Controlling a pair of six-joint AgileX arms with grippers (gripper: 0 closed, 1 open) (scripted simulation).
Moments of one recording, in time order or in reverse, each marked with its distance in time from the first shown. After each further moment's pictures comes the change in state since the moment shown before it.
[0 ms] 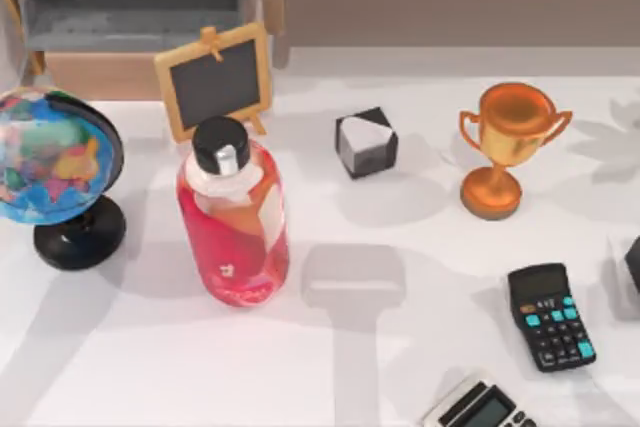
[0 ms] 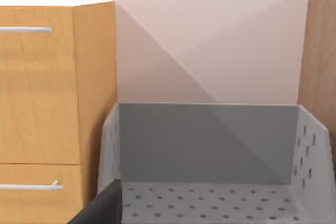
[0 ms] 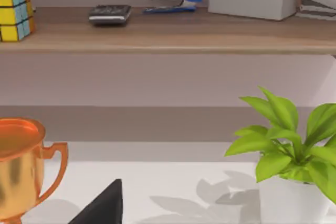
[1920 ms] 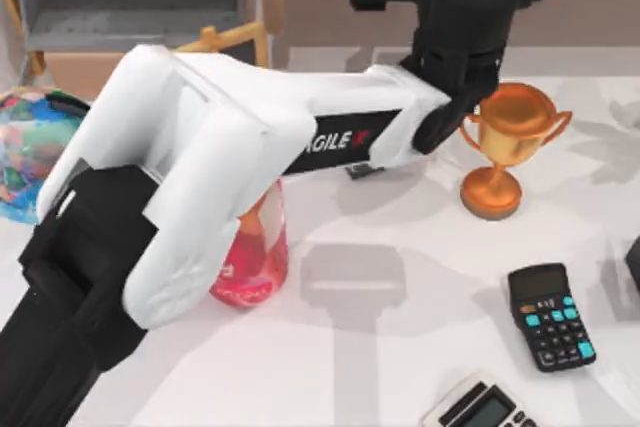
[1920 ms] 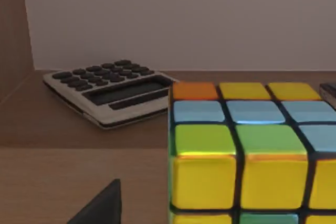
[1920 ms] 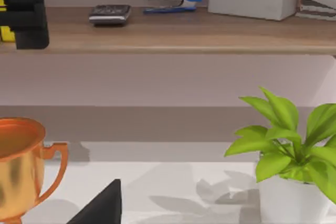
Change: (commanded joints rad) left arm -0.450 1.624 1.201 0.289 -0.407 -0.038; right arm 0.000 0.000 0.000 0.000 0.000 0.000
